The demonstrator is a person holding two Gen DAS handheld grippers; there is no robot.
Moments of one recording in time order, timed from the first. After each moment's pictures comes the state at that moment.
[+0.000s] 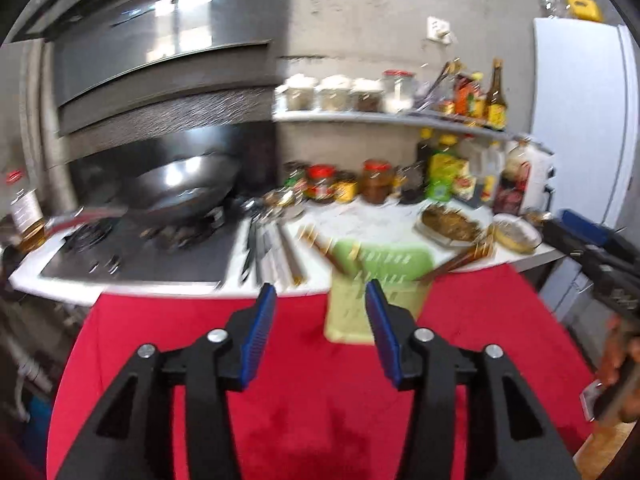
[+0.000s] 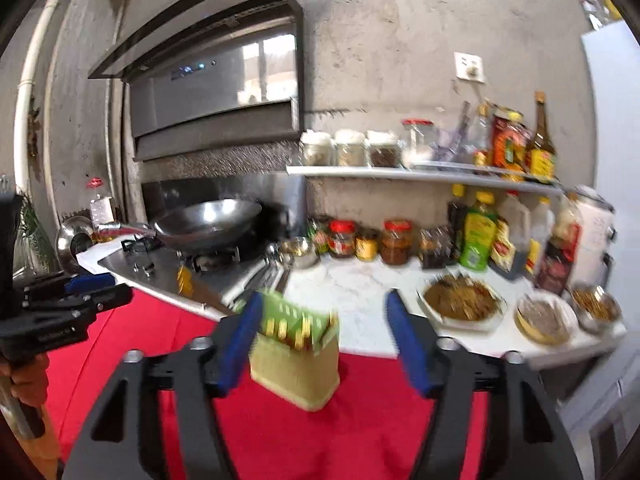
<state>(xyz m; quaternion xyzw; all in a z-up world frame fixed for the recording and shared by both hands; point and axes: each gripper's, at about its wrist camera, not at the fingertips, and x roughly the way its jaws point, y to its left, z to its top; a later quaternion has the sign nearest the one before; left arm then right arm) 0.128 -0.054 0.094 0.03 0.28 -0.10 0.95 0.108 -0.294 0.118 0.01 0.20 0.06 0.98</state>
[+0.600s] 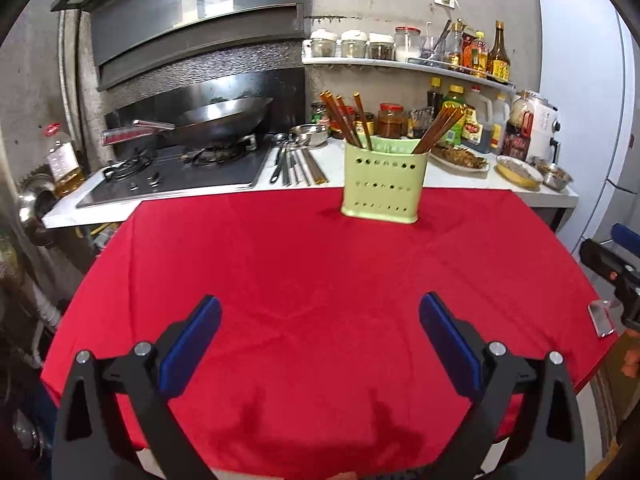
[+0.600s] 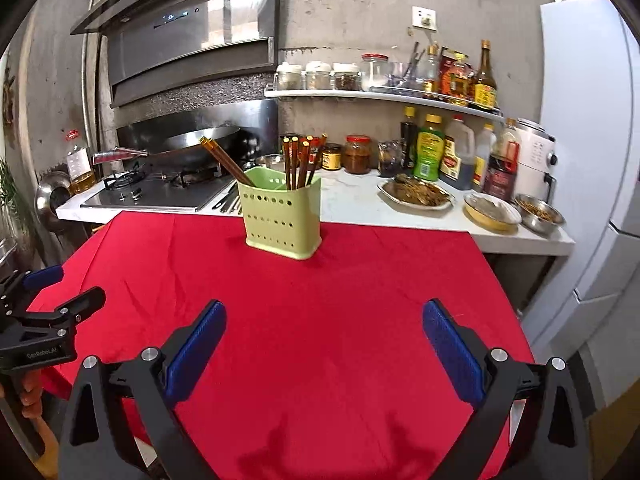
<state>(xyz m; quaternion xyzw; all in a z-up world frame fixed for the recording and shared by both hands) -0.004 -0.035 0.029 0.04 0.32 -0.06 0.94 -0.037 -0.267 0.057 0.00 0.29 -0.01 0.96</state>
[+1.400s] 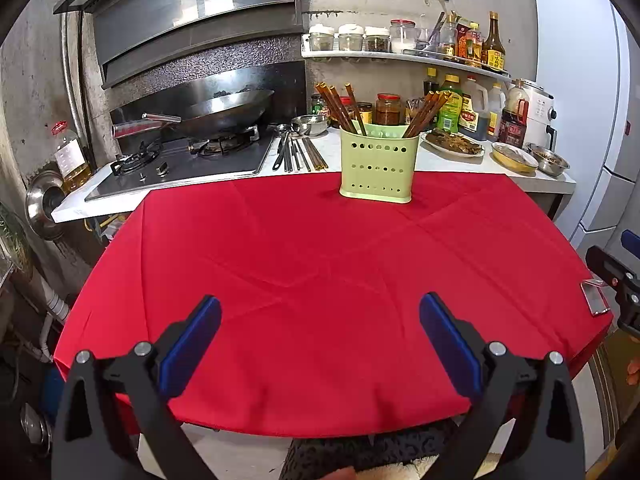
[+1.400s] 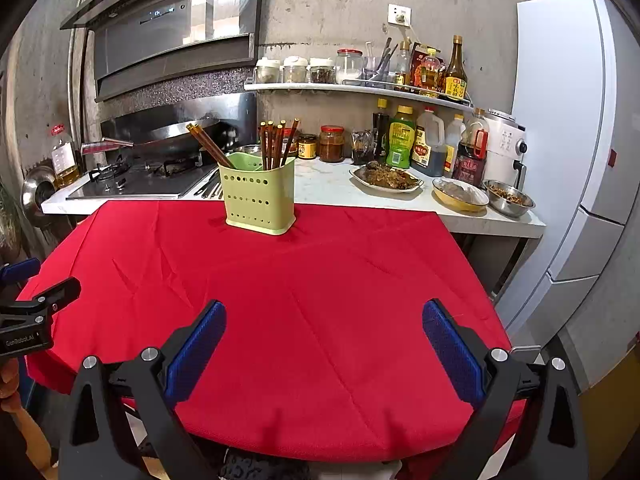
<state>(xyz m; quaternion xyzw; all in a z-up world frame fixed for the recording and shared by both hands) -0.037 -0.038 0.031 0.05 0.34 -0.05 0.94 -0.075 -0.278 0.051 0.00 0.30 -0.05 0.95</state>
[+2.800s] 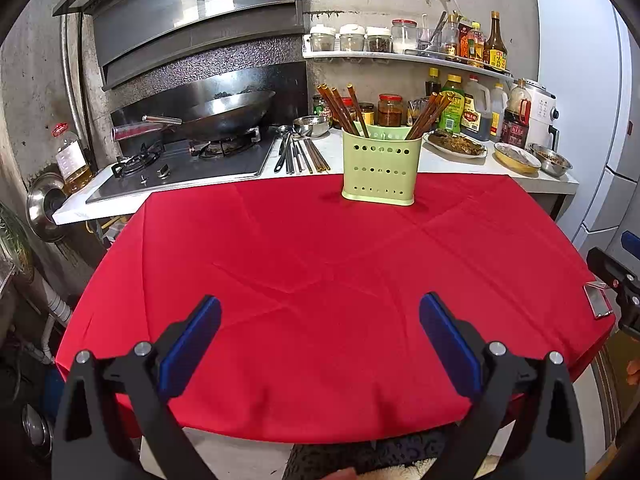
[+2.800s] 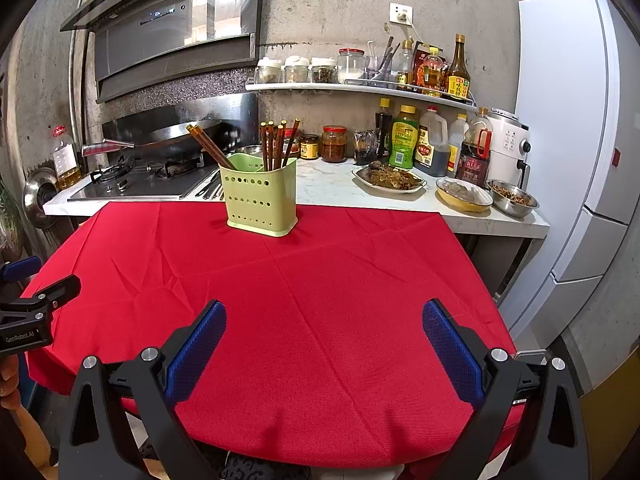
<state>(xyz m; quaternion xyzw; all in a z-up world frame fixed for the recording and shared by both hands) -0.032 -0.038 0.034 0.05 0.34 -0.05 0.94 -0.070 -0.275 0.052 0.00 0.30 -0.05 0.95</state>
